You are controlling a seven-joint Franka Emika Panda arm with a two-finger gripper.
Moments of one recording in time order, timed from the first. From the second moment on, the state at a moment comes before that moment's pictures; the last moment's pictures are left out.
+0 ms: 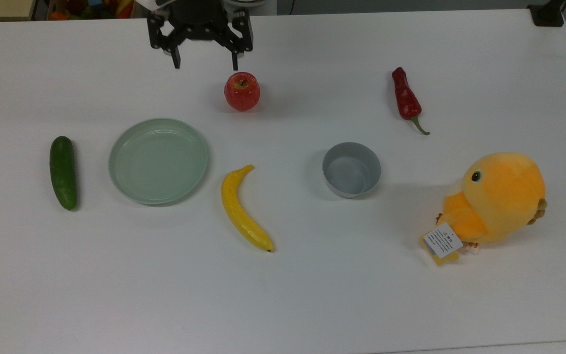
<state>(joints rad) 0.17 0.11 -0.15 -1.65 0.00 1.86 -0.03</state>
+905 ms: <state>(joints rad) 0.18 -0.10 -0.09 -2.15 -0.01 1.96 -0.05</state>
